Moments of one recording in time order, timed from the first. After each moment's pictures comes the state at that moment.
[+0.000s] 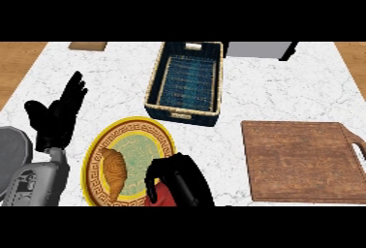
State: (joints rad) left arm -0.25 0.18 0.11 -1.45 -0.04 0.05 0.17; right arm -0.28 0.00 0.85 -1.55 0.43 -0.42 0.20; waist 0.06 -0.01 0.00
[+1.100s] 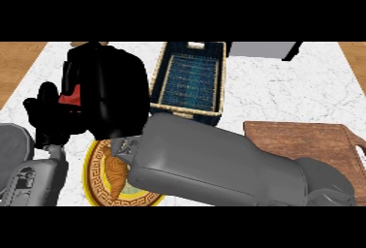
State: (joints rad) left arm -0.26 0.19 0.11 -1.44 -0.05 0.04 0.17; right arm -1.30 0.00 0.78 -1.24 0.37 -0.75 1.02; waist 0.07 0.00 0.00
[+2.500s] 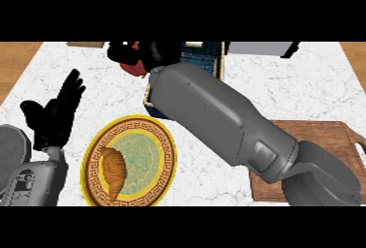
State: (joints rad) left arm -0.25 0.18 0.12 -1.45 -0.05 0.05 0.16; right arm -1.43 0.00 0.73 -0.62 -0.09 -0.73 0.60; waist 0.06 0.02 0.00
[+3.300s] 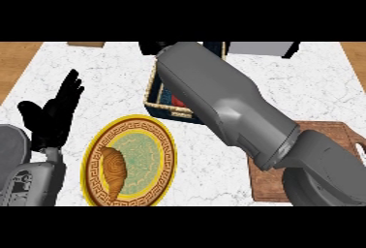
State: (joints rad) left arm -0.25 0.19 0.12 -1.46 -0.05 0.04 0.16; right arm -1.61 0.00 1.02 -0.33 0.24 -0.51 0.48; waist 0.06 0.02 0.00
